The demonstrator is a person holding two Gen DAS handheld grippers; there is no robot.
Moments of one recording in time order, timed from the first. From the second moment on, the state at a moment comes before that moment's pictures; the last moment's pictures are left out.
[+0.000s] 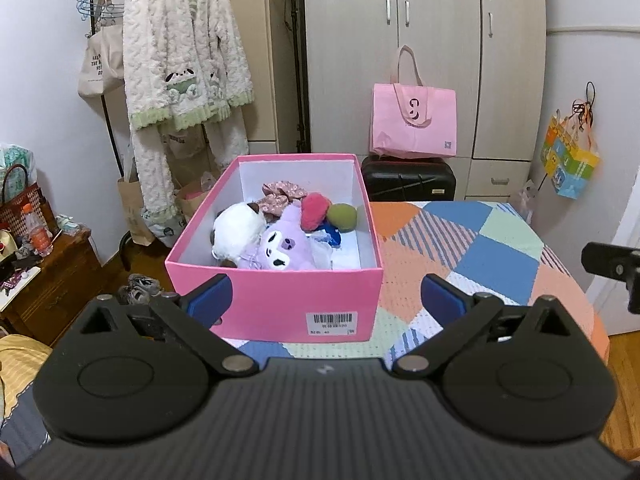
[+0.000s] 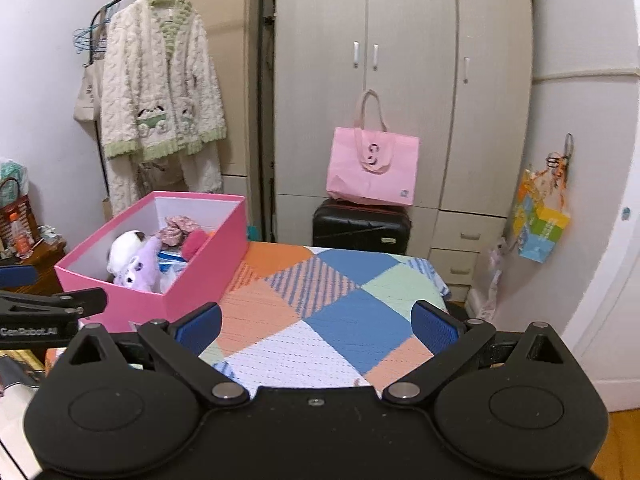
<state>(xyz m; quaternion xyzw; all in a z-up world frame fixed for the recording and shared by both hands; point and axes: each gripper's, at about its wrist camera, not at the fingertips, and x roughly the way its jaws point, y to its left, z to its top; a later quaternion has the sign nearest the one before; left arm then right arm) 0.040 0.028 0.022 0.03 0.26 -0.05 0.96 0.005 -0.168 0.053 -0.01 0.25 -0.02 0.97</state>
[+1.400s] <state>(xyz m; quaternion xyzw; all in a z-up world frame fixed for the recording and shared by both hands) 0.030 0.020 0.007 0.06 0.24 -0.03 0.97 -0.007 -0.173 0.026 -0.02 0.25 -0.06 0.97</state>
